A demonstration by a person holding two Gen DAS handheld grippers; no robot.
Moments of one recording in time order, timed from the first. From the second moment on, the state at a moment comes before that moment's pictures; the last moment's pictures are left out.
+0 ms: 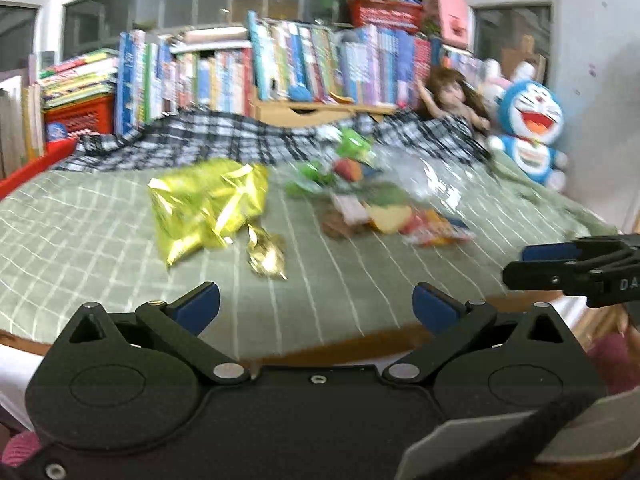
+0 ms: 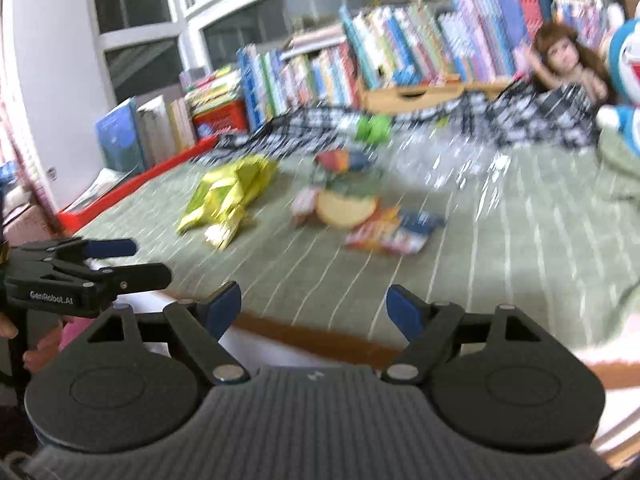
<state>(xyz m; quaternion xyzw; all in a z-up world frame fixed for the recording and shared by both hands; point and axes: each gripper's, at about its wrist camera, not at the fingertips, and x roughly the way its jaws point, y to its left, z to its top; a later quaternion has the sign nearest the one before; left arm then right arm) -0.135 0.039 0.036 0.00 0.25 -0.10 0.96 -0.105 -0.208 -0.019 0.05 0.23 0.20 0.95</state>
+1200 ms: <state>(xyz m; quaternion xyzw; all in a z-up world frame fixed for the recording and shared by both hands) -0.034 0.032 -0.013 -0.06 0.27 -0.02 0.96 -0.021 -0.163 -0.050 -0.05 0.22 0.11 0.97</state>
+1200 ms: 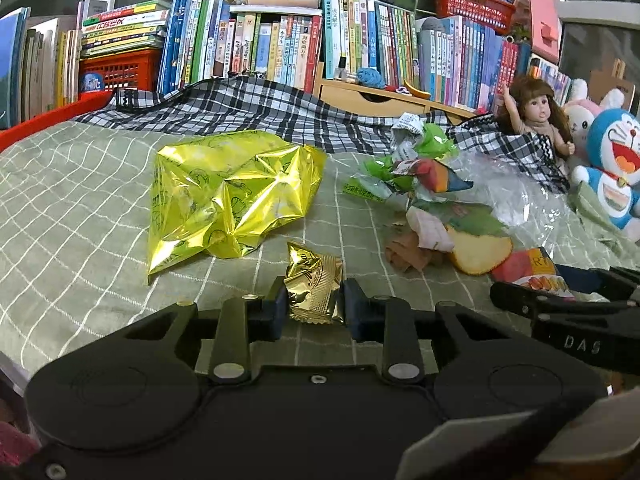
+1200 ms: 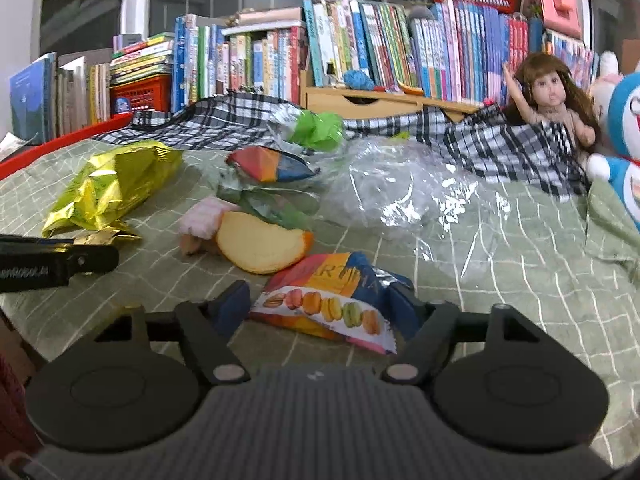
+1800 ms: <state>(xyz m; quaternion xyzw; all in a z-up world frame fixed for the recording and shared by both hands) -0.087 0.020 0.006 -0.04 0.25 -0.06 0.97 -0.067 -0.170 -0.039 -0.01 0.20 0.10 0.97</state>
